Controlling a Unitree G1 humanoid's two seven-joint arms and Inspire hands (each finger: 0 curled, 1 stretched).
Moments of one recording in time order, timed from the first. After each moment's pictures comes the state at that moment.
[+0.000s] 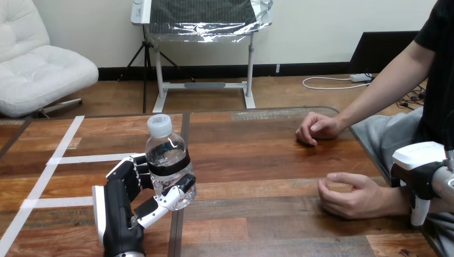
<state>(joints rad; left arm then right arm) 0.08 -0.05 0.01 0.45 0.16 -0.67 0.33 -0.46 -0.82 0.40 0.60 -0.97 -0.04 0.37</state>
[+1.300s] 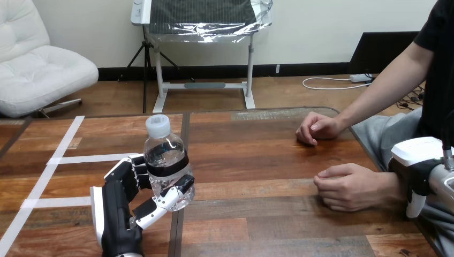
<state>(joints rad) 0.09 -0.05 0.01 0.43 0.17 -0.66 0.34 -0.53 -0.78 0.46 0.74 -0.96 -0.04 0.26</state>
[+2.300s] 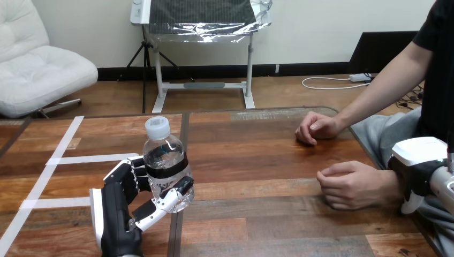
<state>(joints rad) 0.10 -0.05 0.01 0.43 0.17 -0.66 0.34 -0.51 -0.78 0.46 0.75 -0.88 -0.06 0.18</state>
